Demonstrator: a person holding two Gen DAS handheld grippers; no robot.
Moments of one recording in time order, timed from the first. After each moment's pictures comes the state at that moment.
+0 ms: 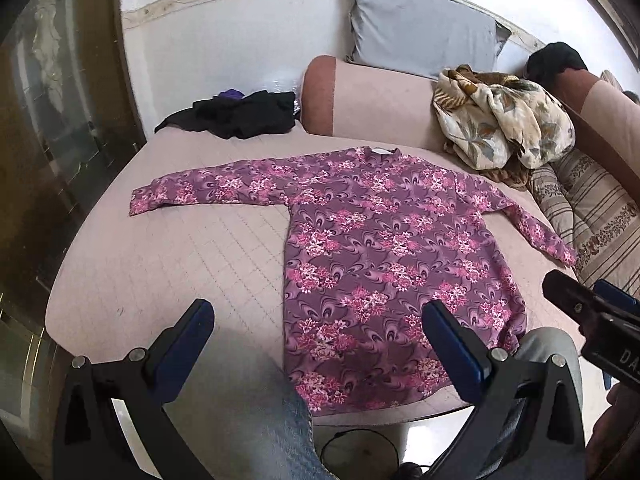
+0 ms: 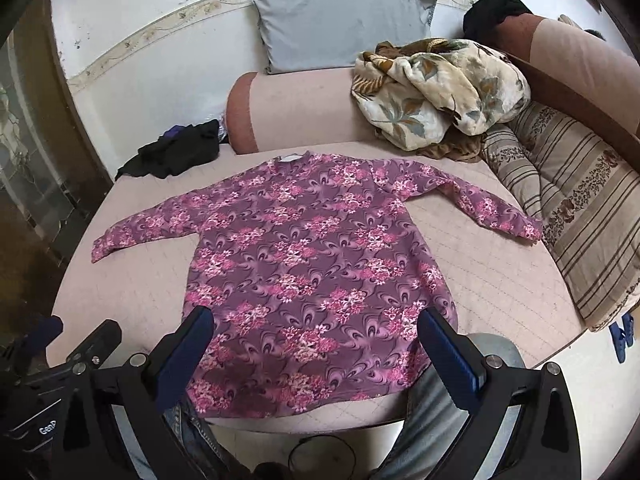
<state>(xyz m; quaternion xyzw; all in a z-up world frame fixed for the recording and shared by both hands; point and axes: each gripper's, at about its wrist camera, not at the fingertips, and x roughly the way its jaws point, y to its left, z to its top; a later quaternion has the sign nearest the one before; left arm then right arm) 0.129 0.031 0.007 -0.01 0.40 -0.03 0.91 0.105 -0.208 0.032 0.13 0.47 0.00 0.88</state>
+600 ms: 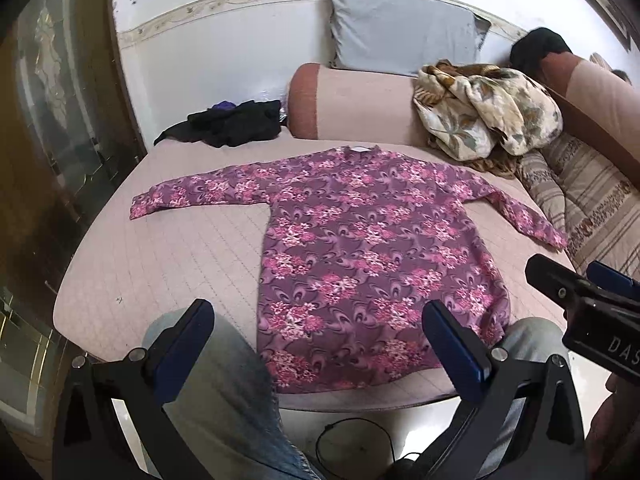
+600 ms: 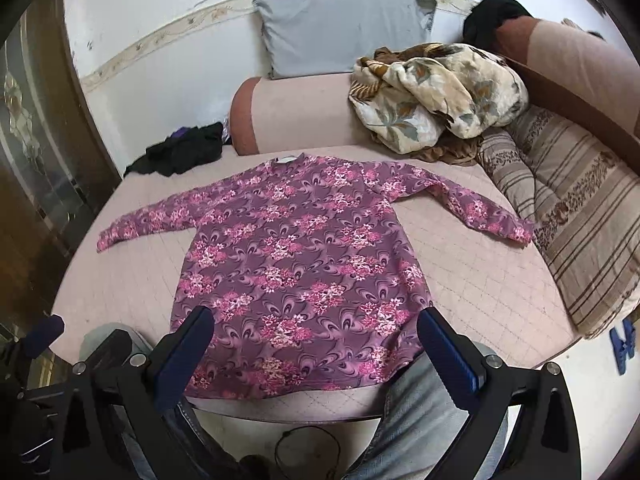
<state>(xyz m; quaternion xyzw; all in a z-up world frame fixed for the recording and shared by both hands) 0.085 -0.029 0.014 0.02 0.39 -0.03 0.92 0.071 -0.253 0.029 0.13 0.45 0.01 0.89</state>
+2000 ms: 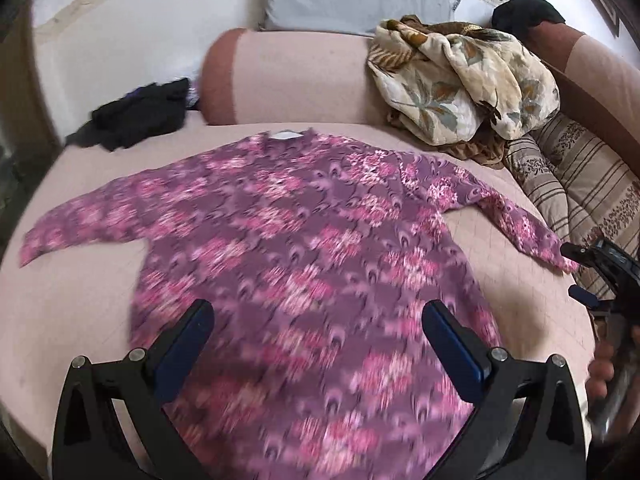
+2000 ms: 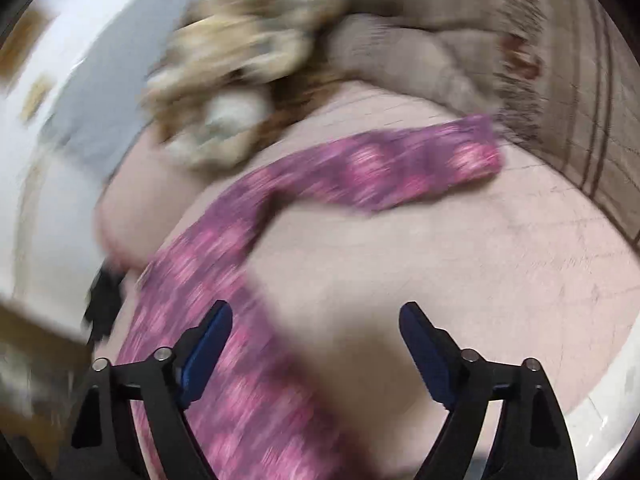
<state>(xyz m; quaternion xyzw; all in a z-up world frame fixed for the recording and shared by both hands) 0.290 -0.129 -0.080 0.01 0.43 -0.12 0.89 0.210 -0.527 -0.165 0.42 0.44 -0.16 0.78</state>
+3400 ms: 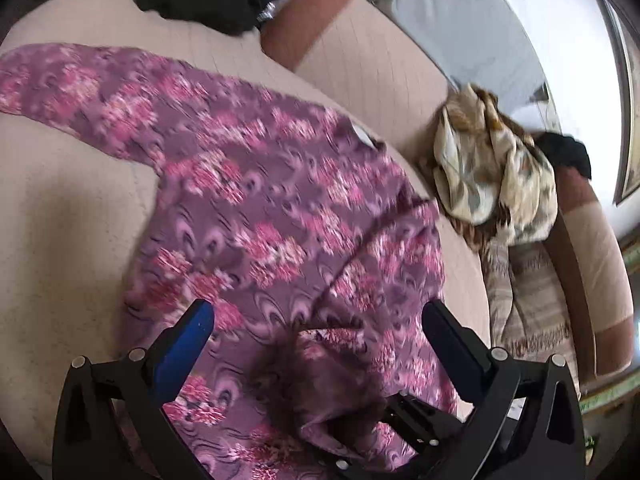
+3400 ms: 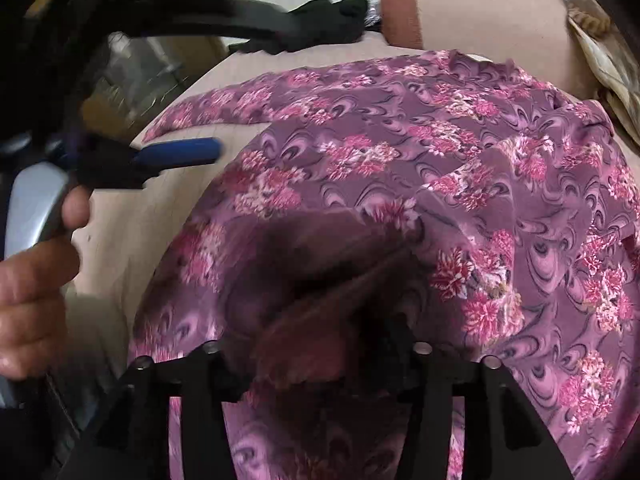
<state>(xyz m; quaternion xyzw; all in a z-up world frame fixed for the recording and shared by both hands) 0.368 0.023 -0.145 -0.27 0.49 -0.17 0.81 0.278 -0.148 -0.195 0.06 0.51 0.32 0.80</state>
